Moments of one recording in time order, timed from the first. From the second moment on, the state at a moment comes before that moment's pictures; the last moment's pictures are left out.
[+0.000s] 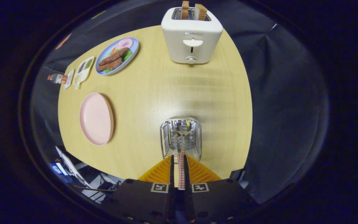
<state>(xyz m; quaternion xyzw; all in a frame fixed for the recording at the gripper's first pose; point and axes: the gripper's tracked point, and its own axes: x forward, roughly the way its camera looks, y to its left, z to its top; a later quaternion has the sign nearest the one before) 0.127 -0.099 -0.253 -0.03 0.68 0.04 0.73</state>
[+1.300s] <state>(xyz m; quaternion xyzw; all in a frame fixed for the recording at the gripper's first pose) 0.048 0.090 -0.034 0.01 0.13 0.09 0.99</state>
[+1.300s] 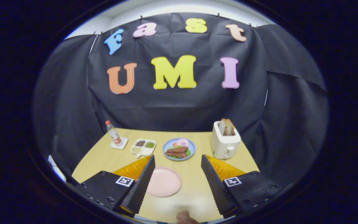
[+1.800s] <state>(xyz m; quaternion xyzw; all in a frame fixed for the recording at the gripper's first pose) -0.004 0.093 0.031 -0.01 -0.03 0.04 1.00</state>
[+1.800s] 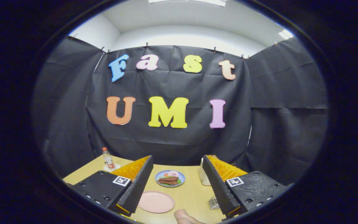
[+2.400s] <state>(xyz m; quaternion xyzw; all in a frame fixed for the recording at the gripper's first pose) -0.026 0.110 0.024 -0.03 -0.02 0.07 1.00</state>
